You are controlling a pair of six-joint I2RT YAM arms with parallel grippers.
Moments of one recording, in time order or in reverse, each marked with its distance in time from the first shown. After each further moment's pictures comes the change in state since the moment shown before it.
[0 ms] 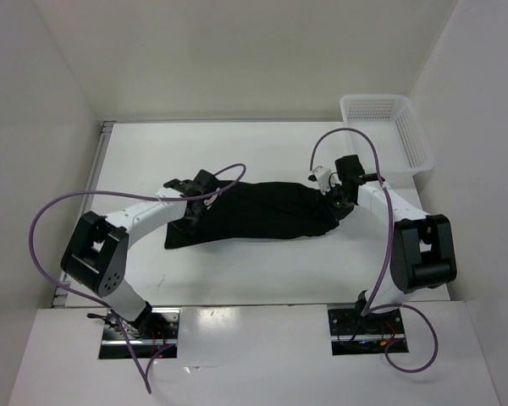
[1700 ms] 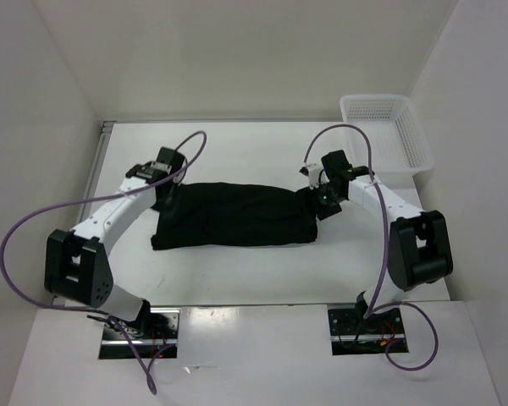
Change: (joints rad) left arm 0.241 -0.160 0.017 -0.043 -0.060 0.000; right arm 0.102 0.016 0.089 -0.121 -0.159 0.324
